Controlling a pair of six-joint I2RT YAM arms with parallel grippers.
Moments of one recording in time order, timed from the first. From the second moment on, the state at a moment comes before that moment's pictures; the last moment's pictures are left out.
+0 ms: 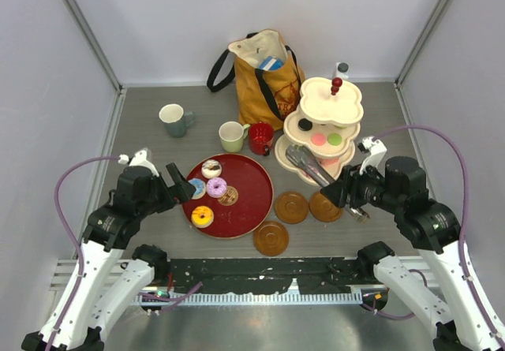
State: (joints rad) left arm -0.34 0.60 0.82 -0.91 -0.04 -0.66; right arm 0.38 0.61 0.97 -0.89 -0.27 0.28
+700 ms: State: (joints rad) left arm -0.34 0.59 0.82 -0.96 -0.06 -0.67; right arm 1.02 1.26 1.06 -0.63 -0.02 0.28
